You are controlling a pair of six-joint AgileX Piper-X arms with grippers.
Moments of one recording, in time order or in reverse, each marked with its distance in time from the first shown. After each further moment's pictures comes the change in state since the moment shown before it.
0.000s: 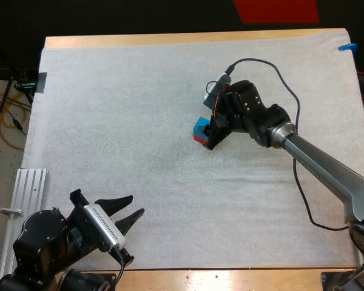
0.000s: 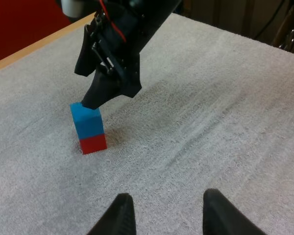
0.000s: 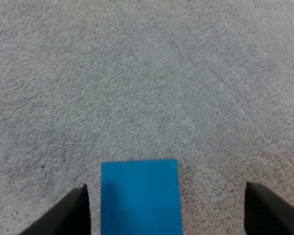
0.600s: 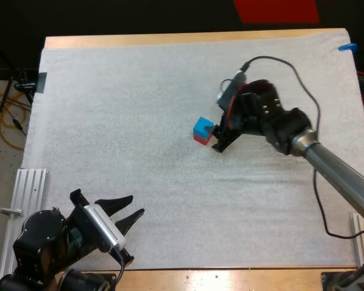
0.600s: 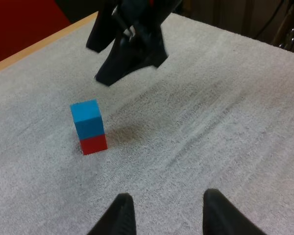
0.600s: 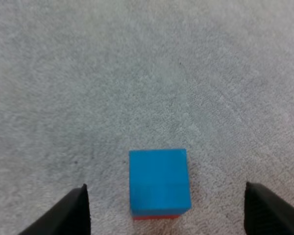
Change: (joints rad) left arm 0.000 0.000 0.000 -0.001 0.000 0.006; right arm -0.014 -0.150 0.073 0.026 -0.033 0.009
